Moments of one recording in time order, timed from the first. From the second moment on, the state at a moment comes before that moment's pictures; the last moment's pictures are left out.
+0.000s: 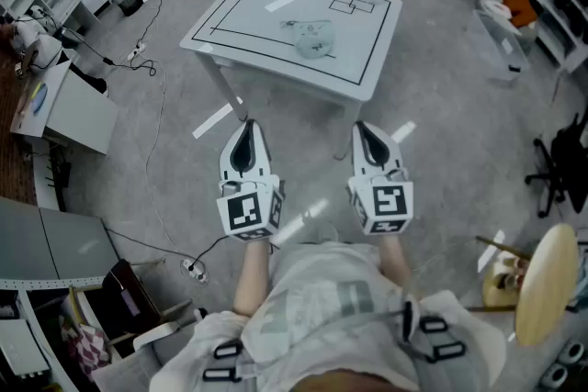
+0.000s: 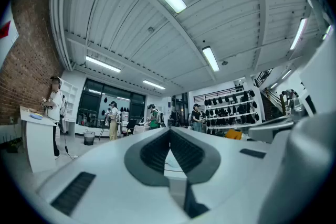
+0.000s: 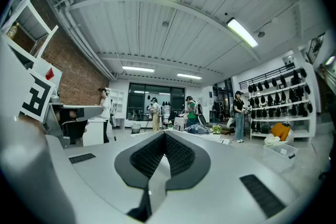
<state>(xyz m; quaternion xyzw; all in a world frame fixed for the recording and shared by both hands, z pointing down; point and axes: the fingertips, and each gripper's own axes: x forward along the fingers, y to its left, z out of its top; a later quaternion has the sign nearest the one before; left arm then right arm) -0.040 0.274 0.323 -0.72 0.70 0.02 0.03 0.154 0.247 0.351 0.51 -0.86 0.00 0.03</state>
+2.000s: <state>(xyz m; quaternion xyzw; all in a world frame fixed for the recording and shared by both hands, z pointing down) -0.111 0.042 0.354 -0.73 0.68 0.04 -0.02 0.088 0.026 0.373 0.53 -0.84 -0.03 0.10</state>
